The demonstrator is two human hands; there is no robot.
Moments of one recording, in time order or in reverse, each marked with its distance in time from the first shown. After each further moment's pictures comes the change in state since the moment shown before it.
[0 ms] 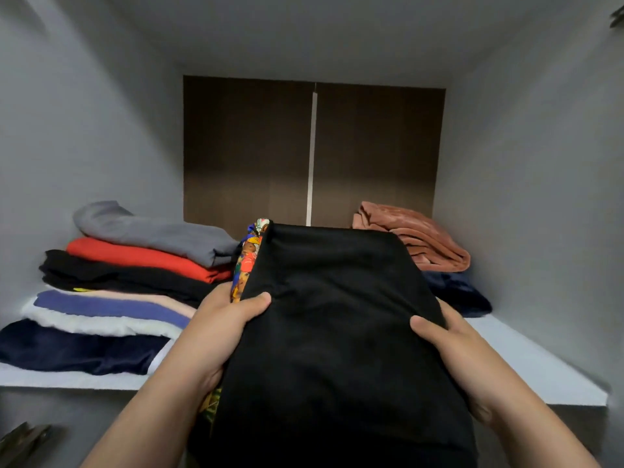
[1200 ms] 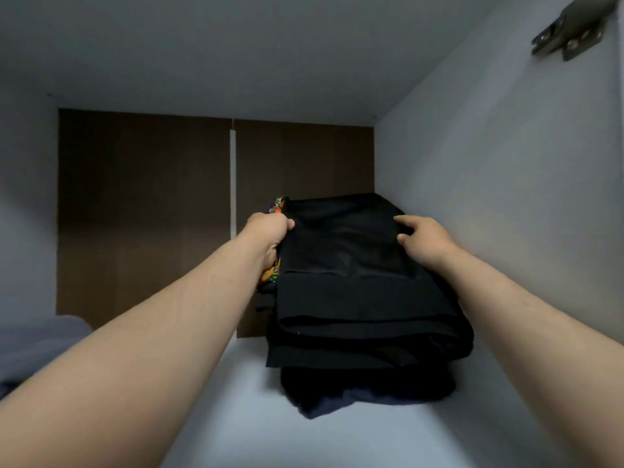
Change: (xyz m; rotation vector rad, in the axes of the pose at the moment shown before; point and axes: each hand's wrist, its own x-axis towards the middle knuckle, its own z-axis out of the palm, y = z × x) left_hand 0.236 0.116 0.225 -0.031 -0.040 0.017; right_hand 0.257 -0.104 -0.149 -0.806 0.424 -0.208
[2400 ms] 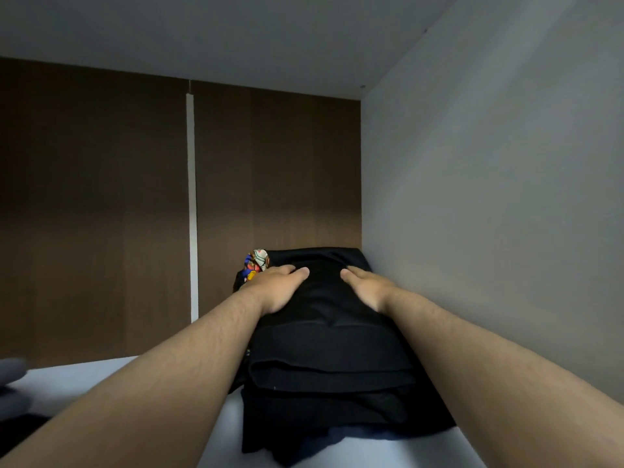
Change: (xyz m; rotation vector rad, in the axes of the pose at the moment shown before) left_hand 0.113 -0.137 0.023 1.035 -0.354 0.191; right_hand 0.039 0.061 0.131 -0.050 -0.419 0.185
